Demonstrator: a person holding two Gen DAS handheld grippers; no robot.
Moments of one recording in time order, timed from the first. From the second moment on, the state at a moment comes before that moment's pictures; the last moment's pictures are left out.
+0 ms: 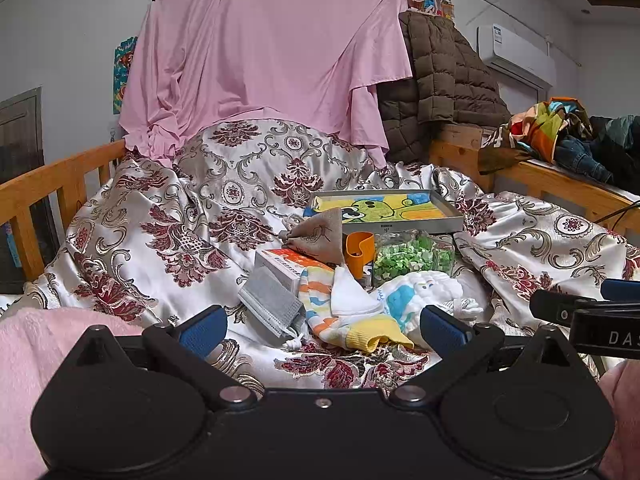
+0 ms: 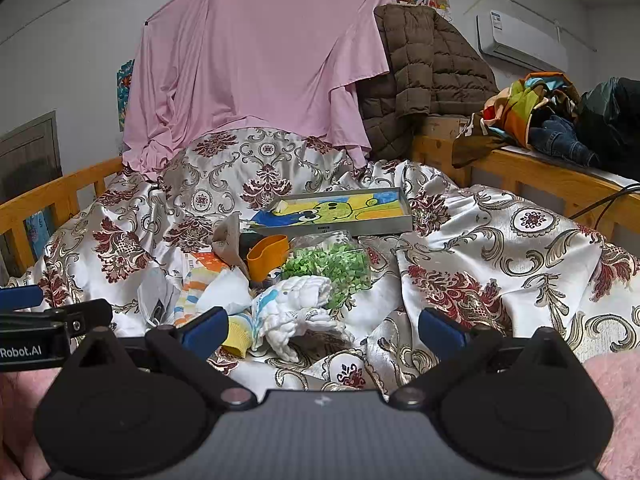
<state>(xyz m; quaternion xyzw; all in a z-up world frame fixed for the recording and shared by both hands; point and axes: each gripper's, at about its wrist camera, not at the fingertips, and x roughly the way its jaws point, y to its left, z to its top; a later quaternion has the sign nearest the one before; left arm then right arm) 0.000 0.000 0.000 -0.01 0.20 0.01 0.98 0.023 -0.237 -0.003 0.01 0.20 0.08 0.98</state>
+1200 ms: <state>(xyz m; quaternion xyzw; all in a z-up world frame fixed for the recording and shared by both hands) 0.080 0.021 0.018 -0.04 0.28 -0.06 0.96 0.103 -0.232 0.017 -0.04 0.26 0.13 0.96</state>
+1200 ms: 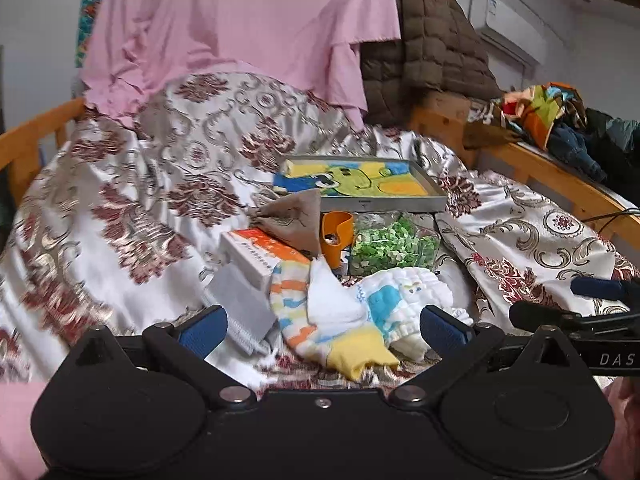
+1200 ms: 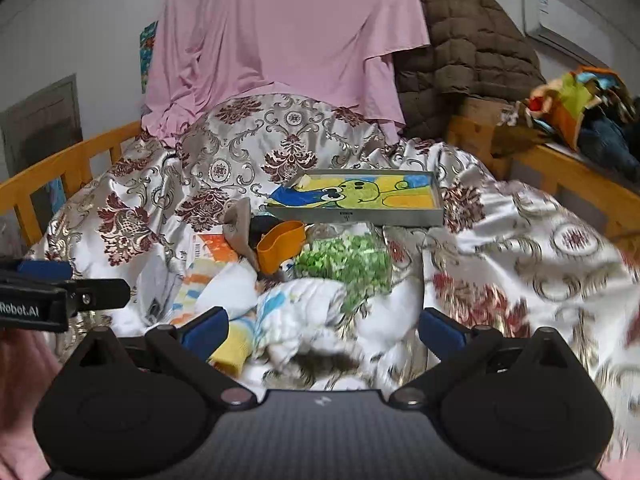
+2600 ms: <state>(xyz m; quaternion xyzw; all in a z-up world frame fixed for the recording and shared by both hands) 0.283 0.017 -0.076 -0.09 0.49 -0.19 0.84 0.221 -0.160 -0.076 -0.31 0.30 0.29 0.85</state>
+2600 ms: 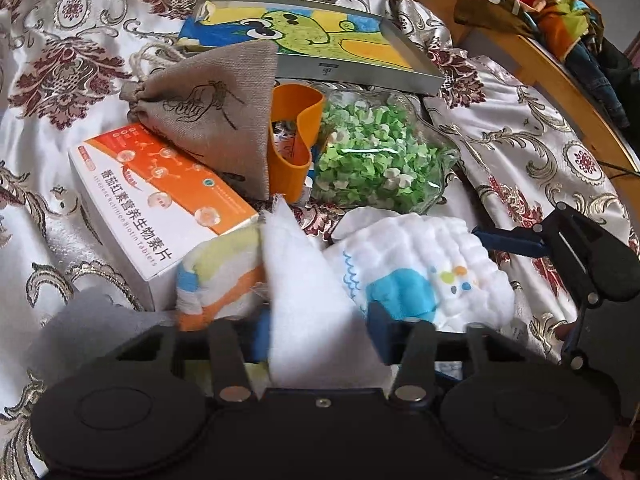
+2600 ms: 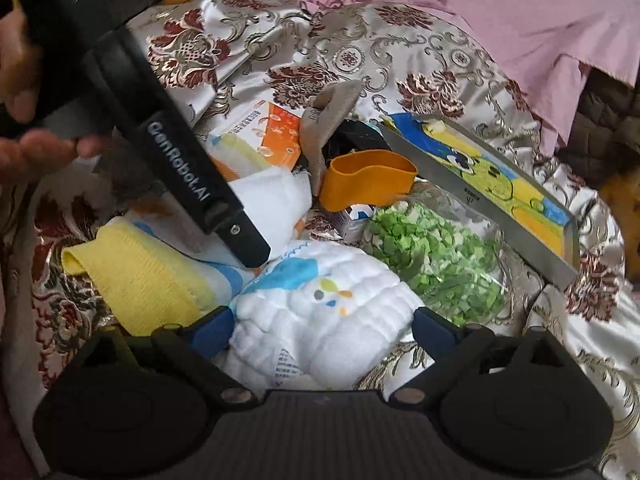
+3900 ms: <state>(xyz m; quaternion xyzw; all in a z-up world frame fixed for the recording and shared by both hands) 0.324 0.009 0.020 -0.13 0.29 -0.20 0.93 0.322 -0.224 0.014 -0.12 0.17 0.16 0.97</state>
